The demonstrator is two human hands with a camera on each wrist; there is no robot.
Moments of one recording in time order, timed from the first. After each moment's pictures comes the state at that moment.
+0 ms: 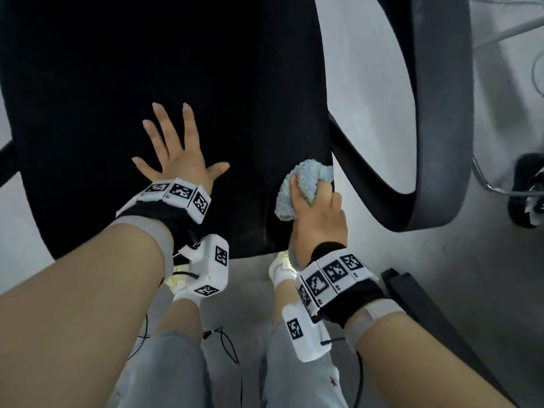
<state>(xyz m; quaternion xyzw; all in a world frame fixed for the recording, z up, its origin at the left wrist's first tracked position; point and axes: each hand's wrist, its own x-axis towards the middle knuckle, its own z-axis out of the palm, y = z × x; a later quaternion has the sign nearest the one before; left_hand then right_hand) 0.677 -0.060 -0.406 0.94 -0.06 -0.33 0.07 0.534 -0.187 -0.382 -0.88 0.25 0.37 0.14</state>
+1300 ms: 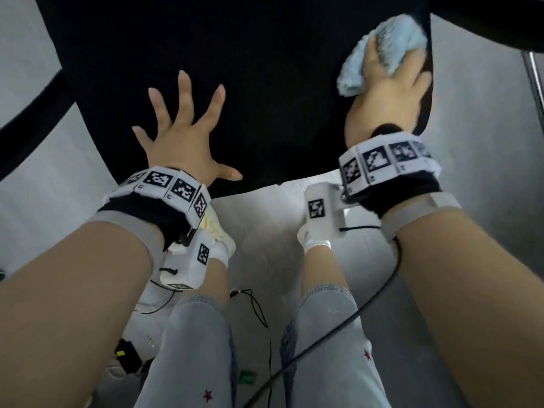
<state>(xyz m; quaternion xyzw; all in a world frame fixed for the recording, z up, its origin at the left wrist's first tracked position) 0.648 0.027 -0.401 0.91 -0.15 -0.39 -0.04 0.586 -0.187 -0.405 -0.90 0.39 0.14 0.13</state>
